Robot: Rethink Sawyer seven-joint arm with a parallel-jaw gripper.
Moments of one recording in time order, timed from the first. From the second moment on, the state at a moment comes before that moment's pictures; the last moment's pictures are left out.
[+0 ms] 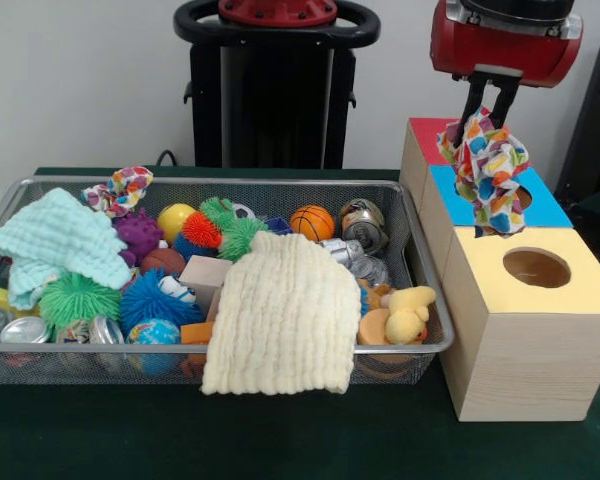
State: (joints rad) arm 0.10 -0.60 -0.27 1.23 0.17 1.02 1.75
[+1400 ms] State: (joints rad) arm 0.10 -0.60 -0.27 1.26 0.18 1.01 1.75
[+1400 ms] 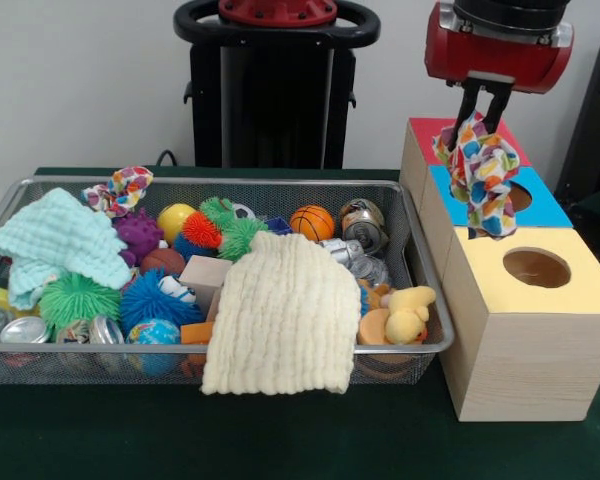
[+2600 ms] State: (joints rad) arm 0.11 -0.60 -0.27 1.29 0.20 0.95 1.75
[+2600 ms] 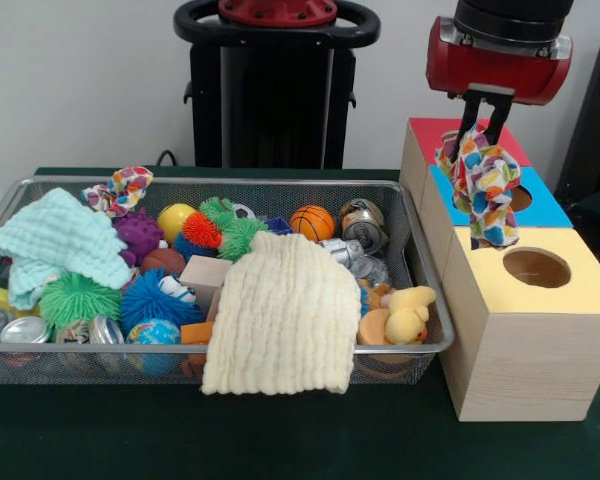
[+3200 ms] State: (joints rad) arm 0.12 -0.59 -0.27 1.31 0.20 0.94 1.75
